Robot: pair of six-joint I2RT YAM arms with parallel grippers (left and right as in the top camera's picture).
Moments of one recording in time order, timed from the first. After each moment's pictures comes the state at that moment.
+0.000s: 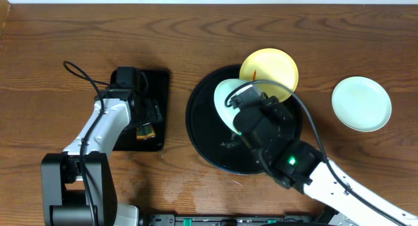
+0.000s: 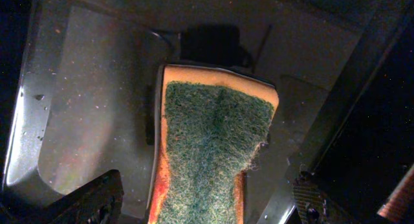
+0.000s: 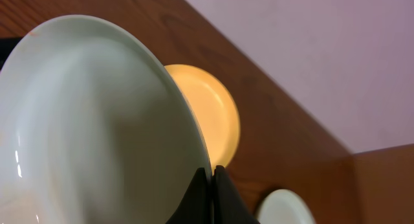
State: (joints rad) left arm -0.01 1.63 0.96 -0.72 -0.03 -0.35; right arm 0.88 1.23 0.90 -0.39 0.80 -0.18
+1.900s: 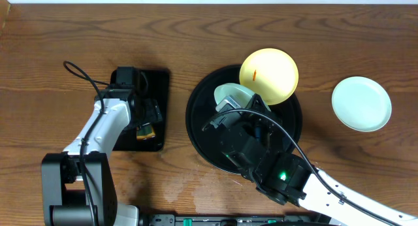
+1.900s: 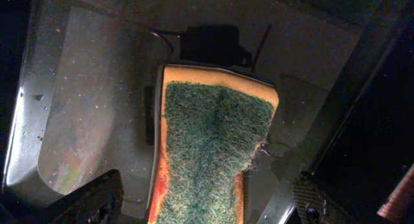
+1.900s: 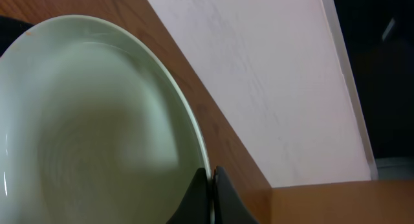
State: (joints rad) left arm -0.01 1.63 0.96 -0.72 -0.03 -0.35; right arm 1.04 1.23 0.90 -0.31 1.02 -0.48
